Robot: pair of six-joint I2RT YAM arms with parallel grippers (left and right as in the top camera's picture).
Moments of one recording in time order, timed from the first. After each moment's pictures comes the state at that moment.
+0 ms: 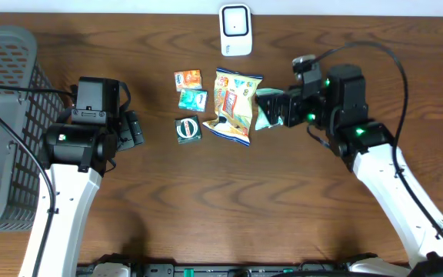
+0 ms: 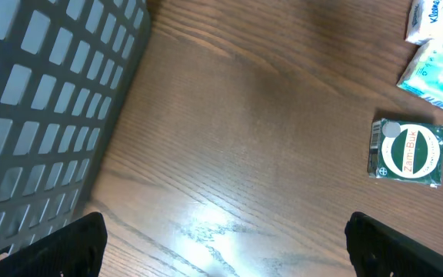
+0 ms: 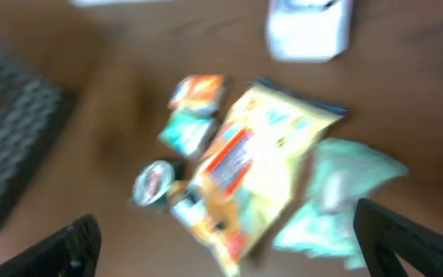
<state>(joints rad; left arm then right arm) -0.10 1.25 1.23 -1.11 -0.30 -0.36 0.26 1.41 1.05 -0.26 -0.38 0.19</state>
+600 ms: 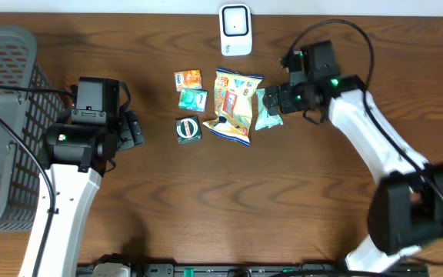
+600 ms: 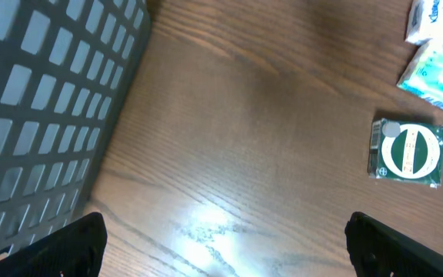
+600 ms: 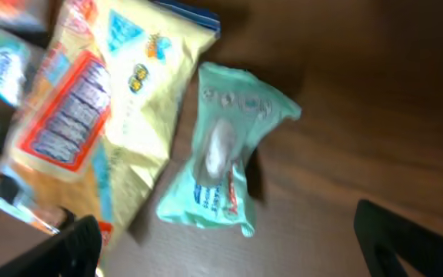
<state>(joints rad) -0.10 1.25 1.23 -1.11 -0.30 -0.36 0.26 1.85 1.43 -0.70 -0.17 0.05</state>
